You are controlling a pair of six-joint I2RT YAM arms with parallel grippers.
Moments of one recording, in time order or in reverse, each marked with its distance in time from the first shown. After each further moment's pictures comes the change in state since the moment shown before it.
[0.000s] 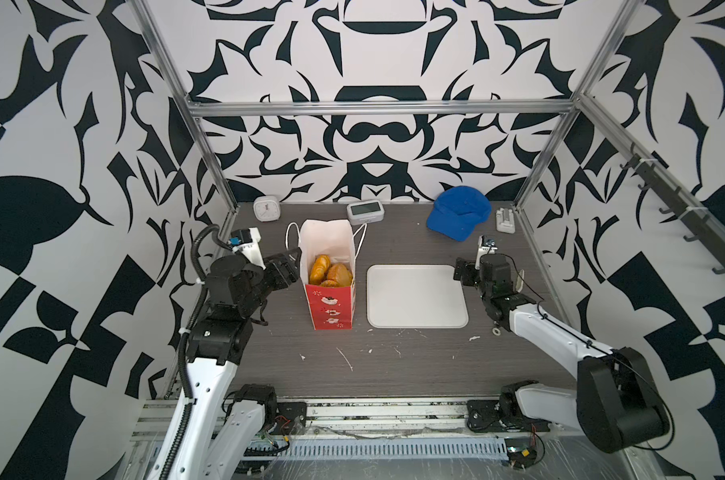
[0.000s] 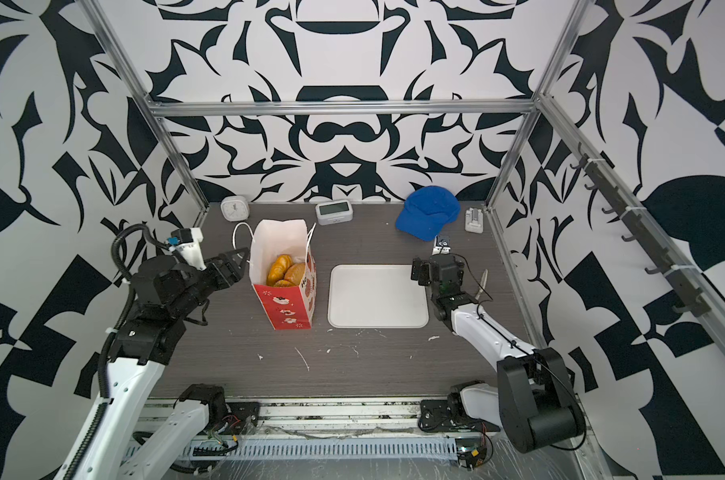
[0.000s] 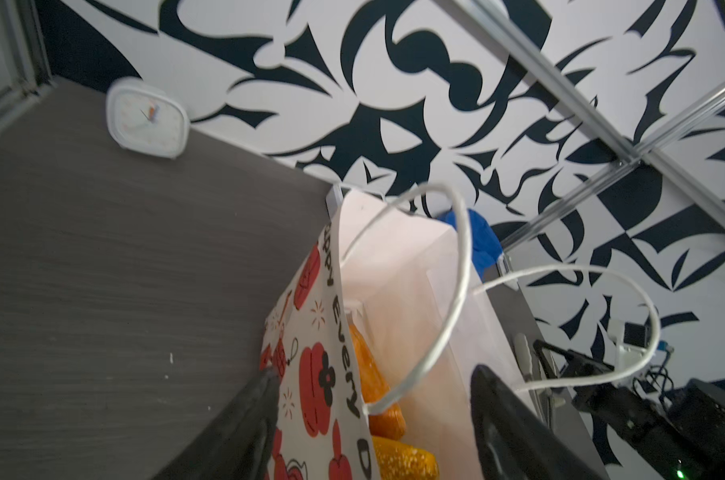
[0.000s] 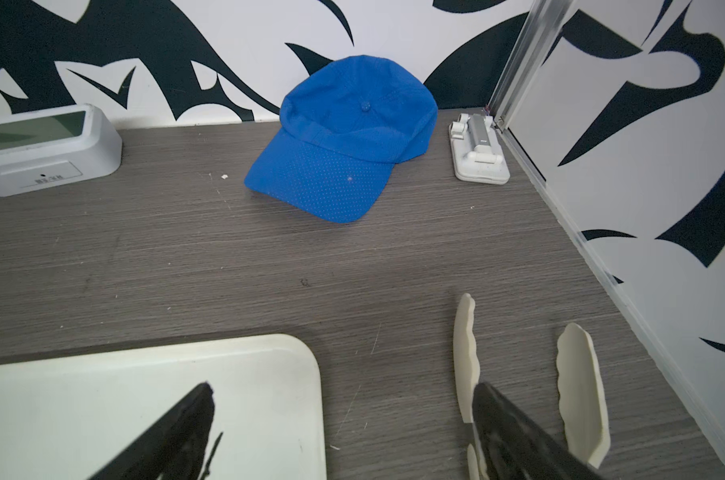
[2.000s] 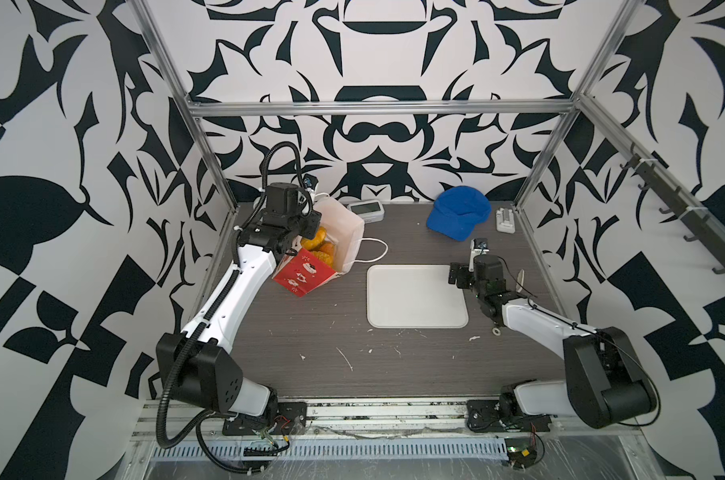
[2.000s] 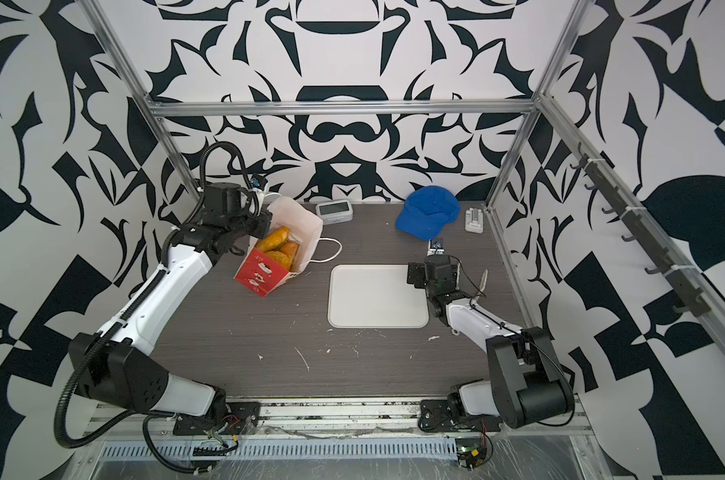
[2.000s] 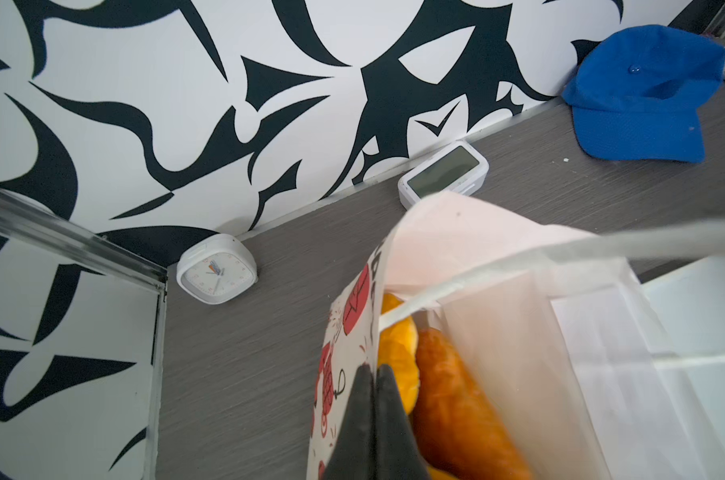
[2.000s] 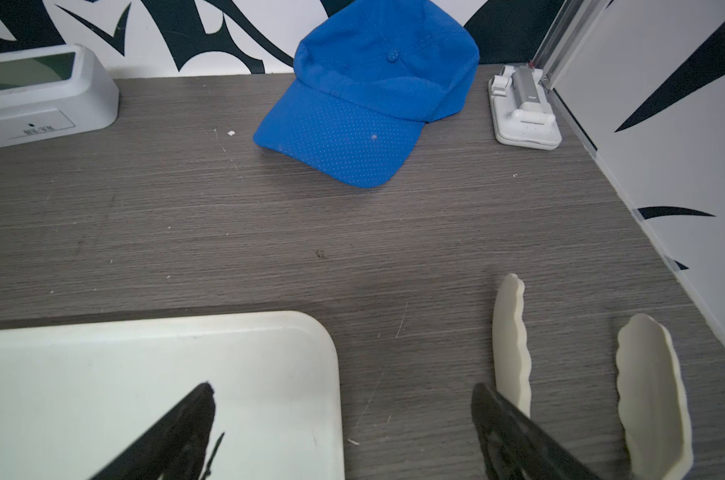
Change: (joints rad) left arm -0.107 0.706 0.552 -0.039 -0.254 0.741; right arm 0.000 0.110 0.002 0.038 -0.063 0.005
